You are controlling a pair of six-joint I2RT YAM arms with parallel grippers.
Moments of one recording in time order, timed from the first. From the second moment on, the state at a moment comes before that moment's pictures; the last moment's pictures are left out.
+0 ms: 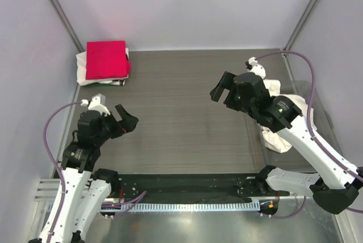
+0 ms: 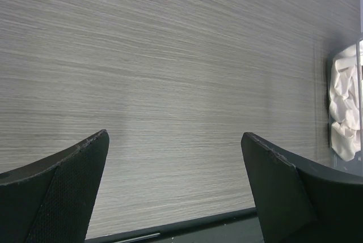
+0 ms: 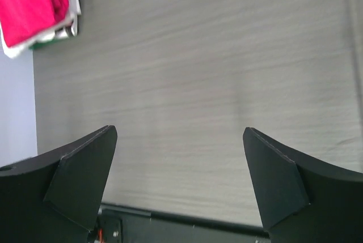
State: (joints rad) left arm -0.18 0.56 0.73 -0.70 0.10 -0.55; right arm 0.70 1.10 1.31 -0.85 0.34 0.86
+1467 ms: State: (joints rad) left arm -0.19 0.62 0.79 -0.82 -0.01 -0.61; right arm -0.24 1.68 1.17 -0.71 0.18 0.60
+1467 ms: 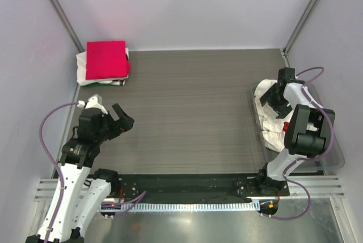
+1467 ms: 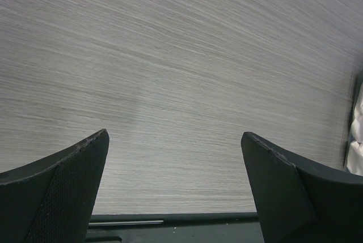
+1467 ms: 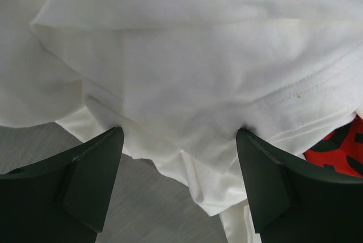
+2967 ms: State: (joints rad) left arm -0.19 0.59 0.86 -0.93 -0.12 -0.65; right arm 0.28 1.42 1.15 -0.85 0.15 0.74
